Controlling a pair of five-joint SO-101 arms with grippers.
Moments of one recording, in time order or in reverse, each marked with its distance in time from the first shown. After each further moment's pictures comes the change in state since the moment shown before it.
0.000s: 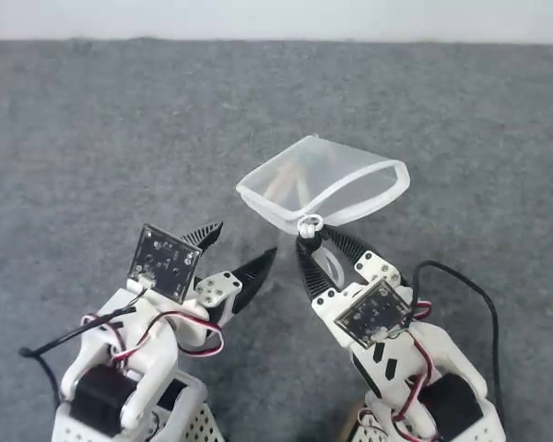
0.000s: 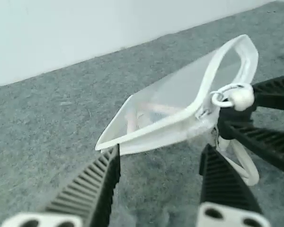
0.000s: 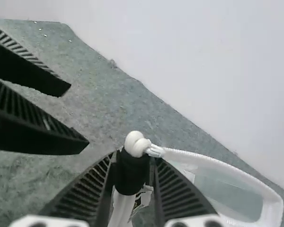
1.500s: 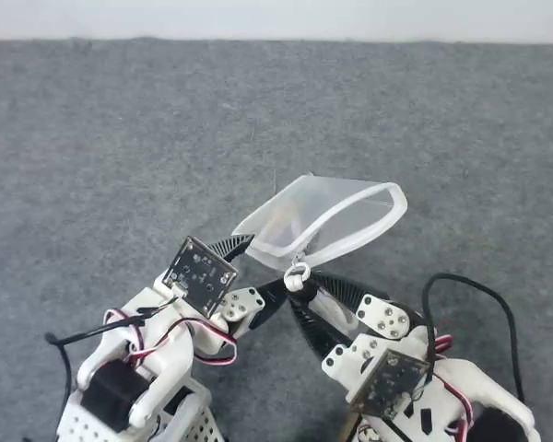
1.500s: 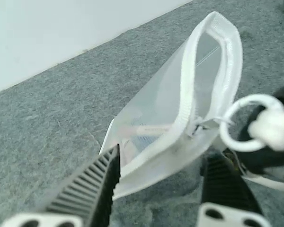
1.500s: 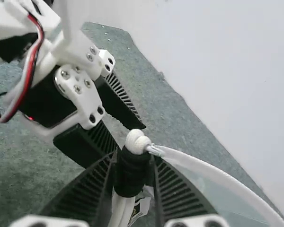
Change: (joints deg) left arm 8.8 -0.1 3.8 -2.2 -3.7; right arm -13.2 -0.5 -17.0 20.5 5.8
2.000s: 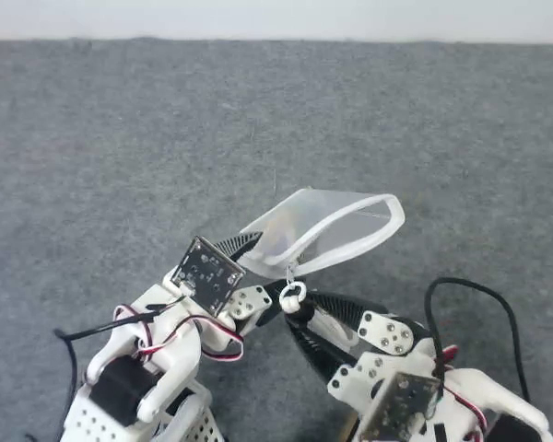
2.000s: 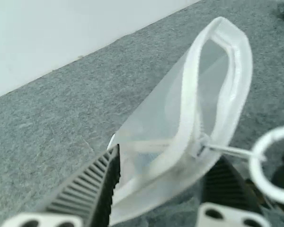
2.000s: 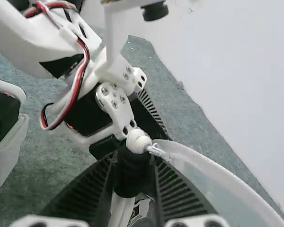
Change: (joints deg) left arm 1.6 0.0 3.1 -4.7 0.0; right arm -6.2 -1.0 -3.5 4.8 0.0
